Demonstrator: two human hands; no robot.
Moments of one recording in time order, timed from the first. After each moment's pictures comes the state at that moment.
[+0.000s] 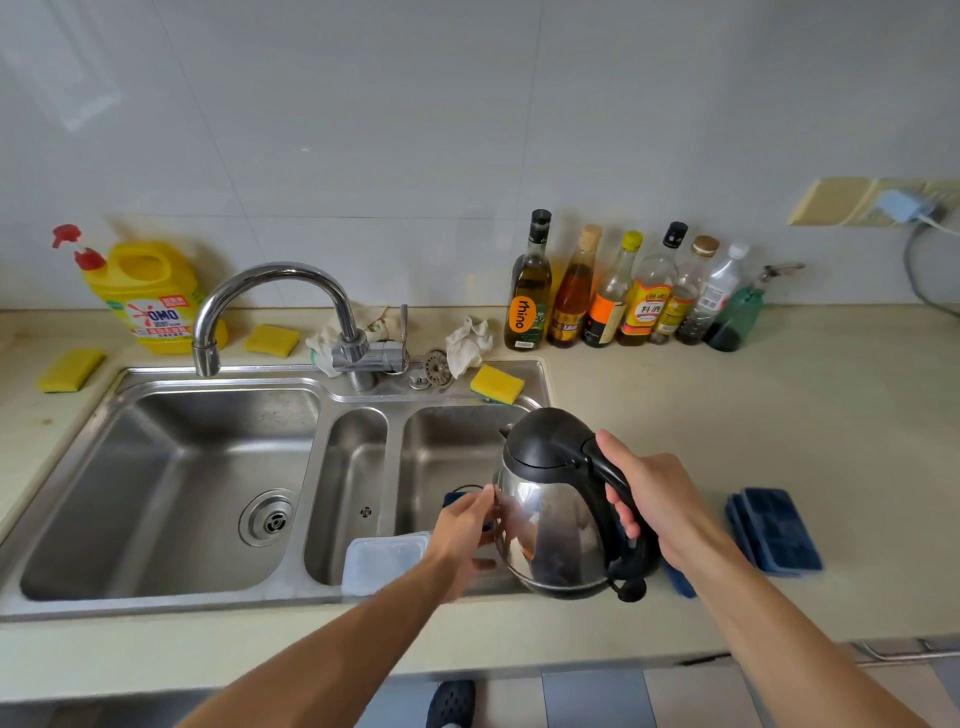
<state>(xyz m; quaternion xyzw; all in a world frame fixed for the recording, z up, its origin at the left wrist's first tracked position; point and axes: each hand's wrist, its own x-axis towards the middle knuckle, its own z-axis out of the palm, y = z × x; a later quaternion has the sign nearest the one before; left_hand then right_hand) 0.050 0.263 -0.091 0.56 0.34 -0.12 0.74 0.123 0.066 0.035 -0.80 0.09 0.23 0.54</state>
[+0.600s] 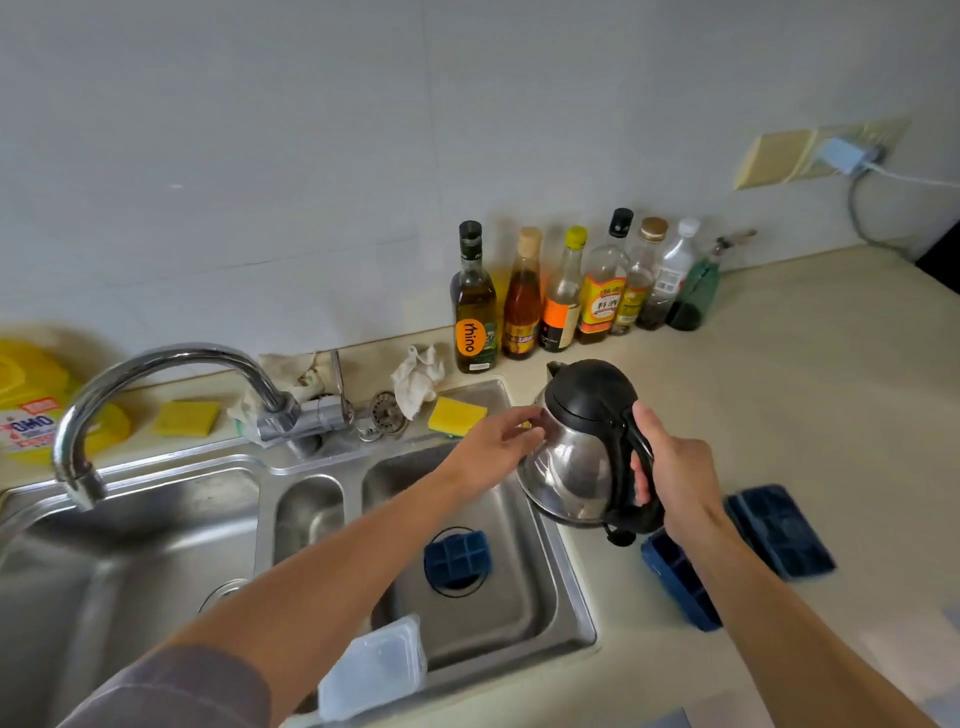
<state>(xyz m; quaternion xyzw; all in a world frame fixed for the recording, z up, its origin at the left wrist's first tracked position) 0.219 0.269 -0.013 0.78 0.02 -0.18 0.60 0.214 0.048 -0.007 -0.75 0.22 0.08 0.62</state>
